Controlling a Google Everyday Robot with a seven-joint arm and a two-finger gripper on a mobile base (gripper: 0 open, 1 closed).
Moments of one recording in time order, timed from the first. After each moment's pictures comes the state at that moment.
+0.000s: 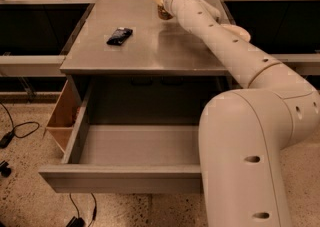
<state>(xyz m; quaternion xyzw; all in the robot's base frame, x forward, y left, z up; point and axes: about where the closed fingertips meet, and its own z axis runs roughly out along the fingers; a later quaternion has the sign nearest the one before) 0.966 -0.027 0.965 -0.20 0.67 0.08 0.71</state>
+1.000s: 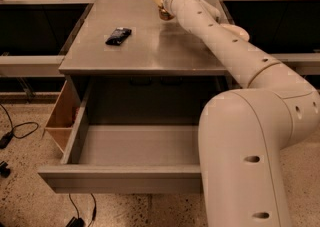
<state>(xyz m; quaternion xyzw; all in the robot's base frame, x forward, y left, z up) 0.966 -0.026 0.965 -0.20 0.67 0.08 0.71</state>
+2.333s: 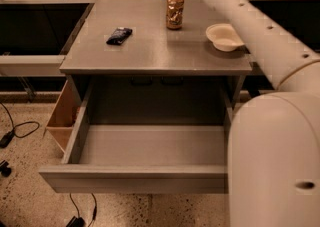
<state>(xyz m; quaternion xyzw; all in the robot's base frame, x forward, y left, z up) 0.921 -0.064 1.033 -0.26 0.66 0.04 0.70</state>
